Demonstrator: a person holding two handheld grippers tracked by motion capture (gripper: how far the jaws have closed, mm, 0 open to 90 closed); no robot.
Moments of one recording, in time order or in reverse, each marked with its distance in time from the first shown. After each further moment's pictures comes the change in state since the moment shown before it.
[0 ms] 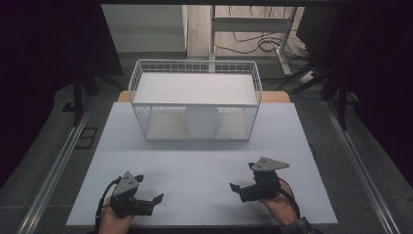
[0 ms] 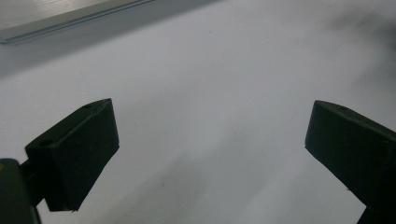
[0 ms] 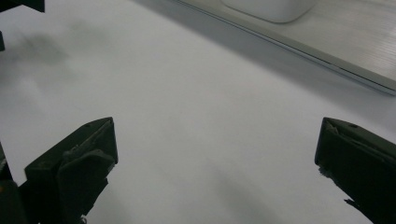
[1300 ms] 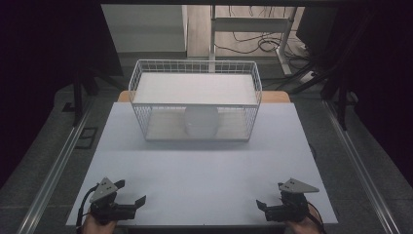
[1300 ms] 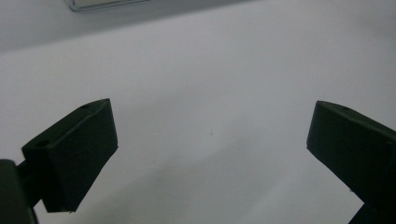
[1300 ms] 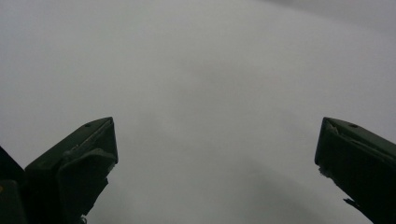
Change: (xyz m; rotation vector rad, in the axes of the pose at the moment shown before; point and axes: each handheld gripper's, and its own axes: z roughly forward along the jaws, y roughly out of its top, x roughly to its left) left arm 0.024 -0.028 -0.030 -0.033 0.057 -0.105; right arm -0.010 -0.067 -0.054 0.090 -0.169 0.110
